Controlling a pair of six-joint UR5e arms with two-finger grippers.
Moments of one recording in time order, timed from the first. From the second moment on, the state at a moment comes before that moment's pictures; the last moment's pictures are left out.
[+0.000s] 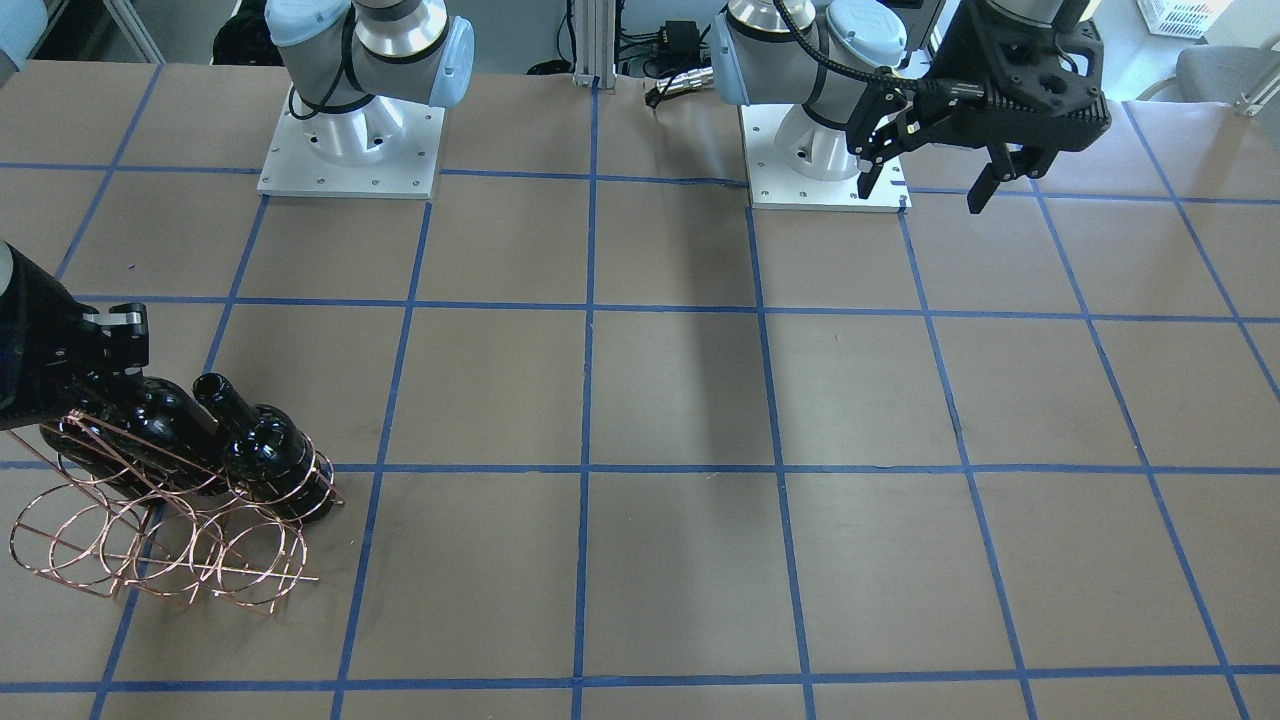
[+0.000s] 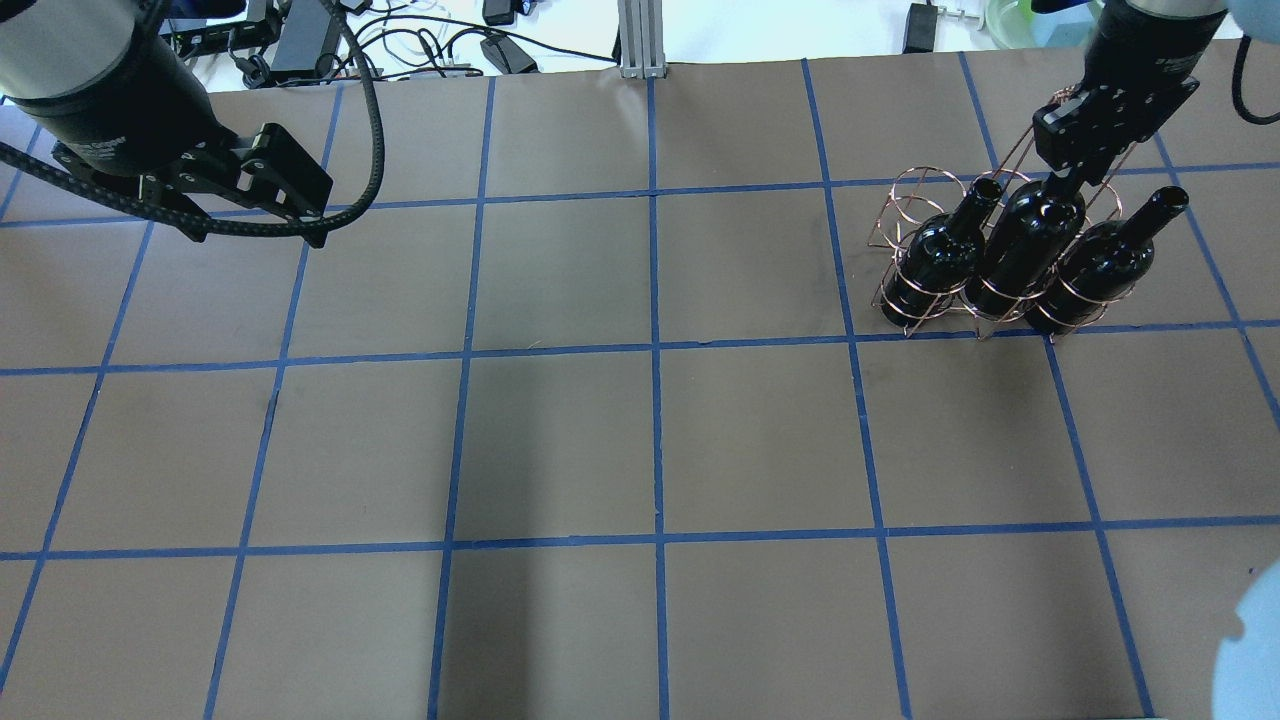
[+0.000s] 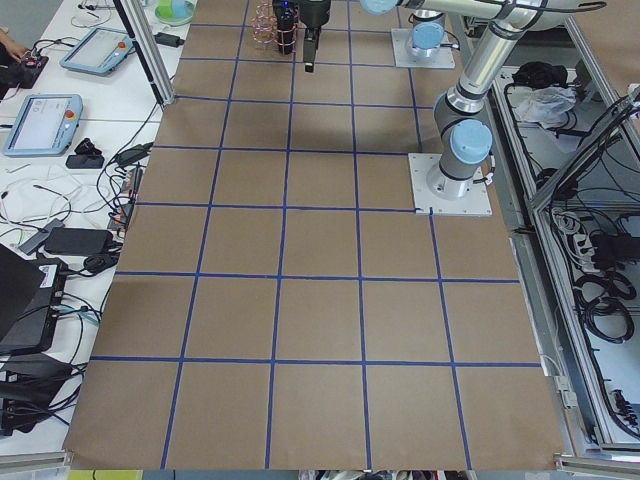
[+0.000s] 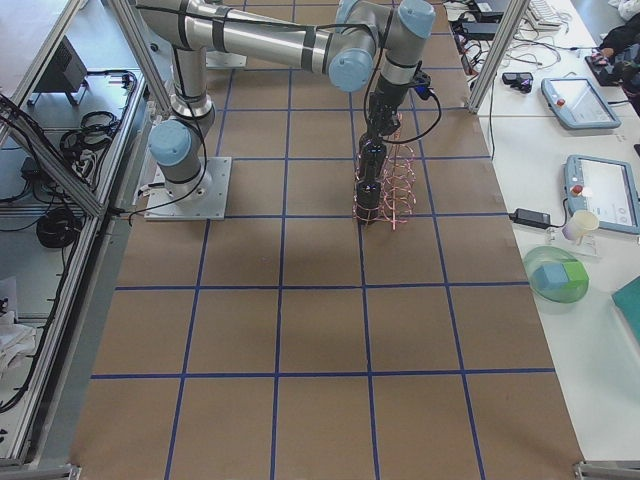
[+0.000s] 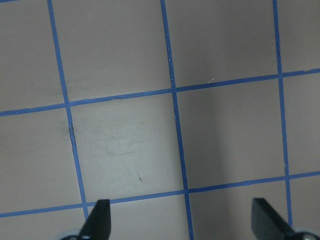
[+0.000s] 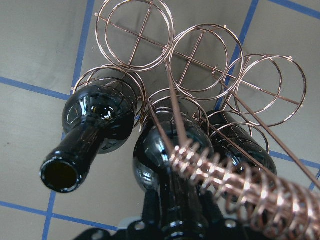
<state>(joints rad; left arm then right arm) -1.50 -1.47 -1.53 -1.67 1.55 0.19 1.34 -1.32 1.40 -1.55 -1.67 -0.52</state>
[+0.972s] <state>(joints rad) -1.50 -1.47 -1.54 -1.67 1.55 0.19 1.34 -1.29 1.42 -1.56 -1.68 -0.51</state>
